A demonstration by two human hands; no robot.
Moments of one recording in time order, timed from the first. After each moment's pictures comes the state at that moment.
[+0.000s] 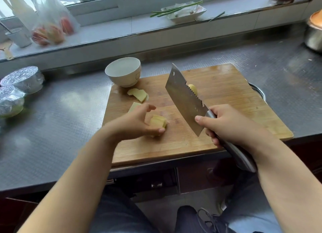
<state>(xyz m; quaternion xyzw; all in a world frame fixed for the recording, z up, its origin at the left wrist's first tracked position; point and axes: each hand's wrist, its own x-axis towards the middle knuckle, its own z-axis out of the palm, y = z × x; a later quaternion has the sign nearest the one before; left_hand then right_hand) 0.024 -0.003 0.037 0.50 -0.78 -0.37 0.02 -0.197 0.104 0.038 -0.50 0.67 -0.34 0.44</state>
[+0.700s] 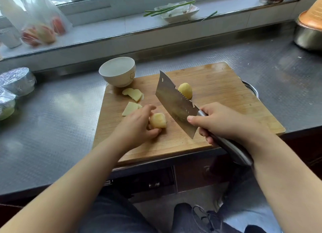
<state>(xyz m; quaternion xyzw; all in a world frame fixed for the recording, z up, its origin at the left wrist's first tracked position) 0.020 -0.001 -0.001 0.44 -0.88 -0.14 0.10 -0.193 0.104 0.048 -0.50 0.67 -0.29 0.47</state>
